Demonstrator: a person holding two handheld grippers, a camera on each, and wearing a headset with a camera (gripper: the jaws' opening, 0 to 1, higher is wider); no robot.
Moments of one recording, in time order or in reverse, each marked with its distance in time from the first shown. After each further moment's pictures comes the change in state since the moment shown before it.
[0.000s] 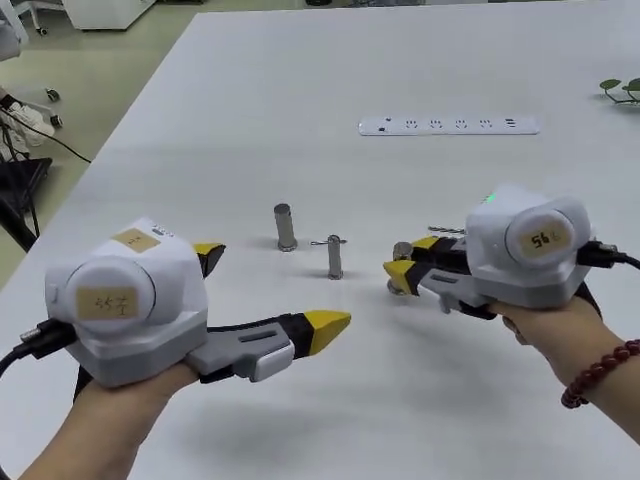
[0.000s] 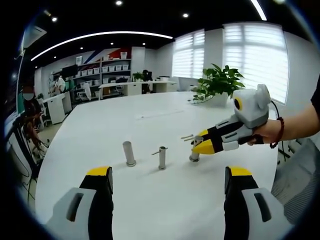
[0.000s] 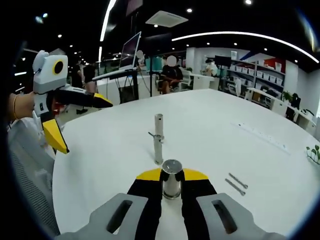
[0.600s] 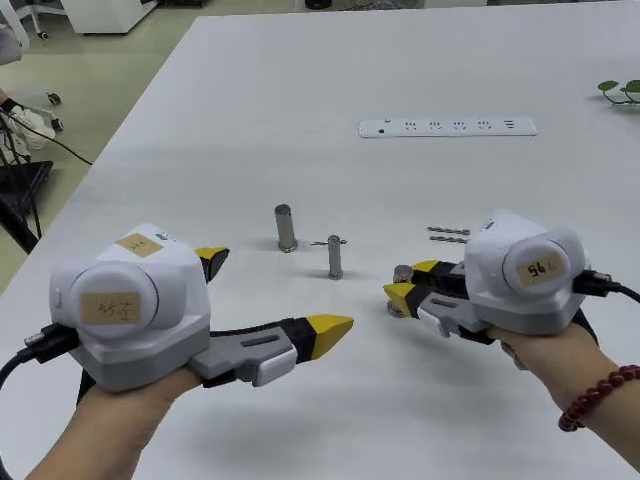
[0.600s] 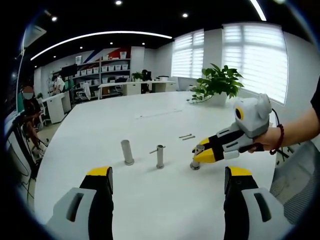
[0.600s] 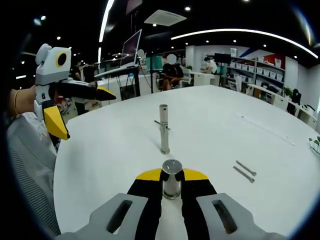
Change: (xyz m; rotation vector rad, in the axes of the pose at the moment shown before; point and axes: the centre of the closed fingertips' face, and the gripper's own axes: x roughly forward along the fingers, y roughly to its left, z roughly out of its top) left arm -0.001 -0.004 -0.002 -0.005 0.002 -0.006; right arm -0.002 0.011 -0.021 0.024 0.002 0.018
